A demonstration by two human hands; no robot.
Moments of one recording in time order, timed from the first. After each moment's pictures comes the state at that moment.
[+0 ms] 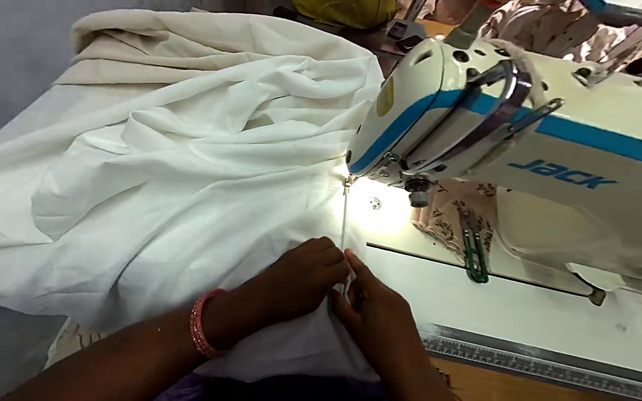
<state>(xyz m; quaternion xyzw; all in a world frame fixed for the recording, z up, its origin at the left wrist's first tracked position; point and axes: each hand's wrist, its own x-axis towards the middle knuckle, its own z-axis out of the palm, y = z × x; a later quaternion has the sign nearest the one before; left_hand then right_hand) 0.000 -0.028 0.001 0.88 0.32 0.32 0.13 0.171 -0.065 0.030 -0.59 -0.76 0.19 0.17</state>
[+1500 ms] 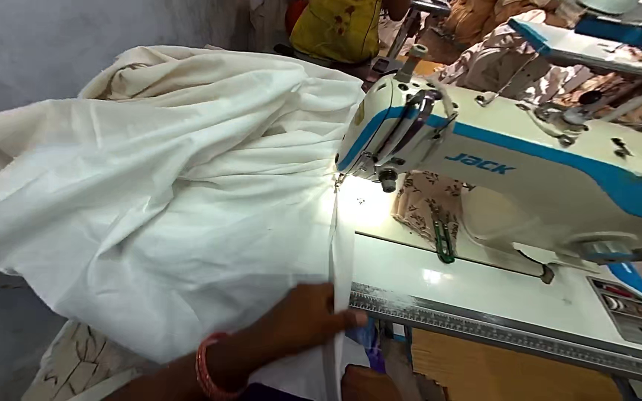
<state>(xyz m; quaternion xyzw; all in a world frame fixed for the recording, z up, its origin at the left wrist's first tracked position) 0.022 -0.099 0.047 0.61 0.51 0.12 0.60 0.224 -0.176 0.008 -0.28 -0.86 0.31 0.29</state>
